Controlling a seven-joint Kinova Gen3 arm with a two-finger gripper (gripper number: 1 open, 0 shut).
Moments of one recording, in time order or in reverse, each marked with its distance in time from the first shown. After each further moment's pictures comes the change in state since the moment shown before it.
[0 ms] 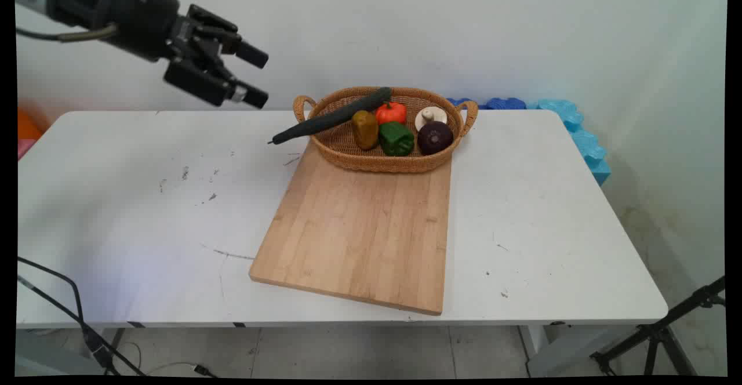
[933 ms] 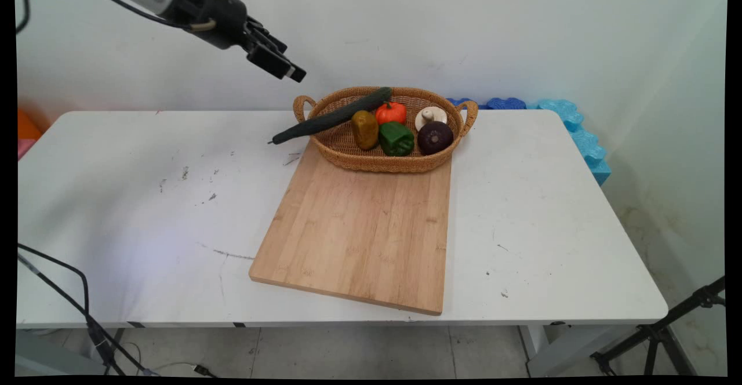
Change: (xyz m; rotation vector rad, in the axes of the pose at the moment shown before) arm 0.008 -0.094 0.078 0.250 -0.132 -0.197
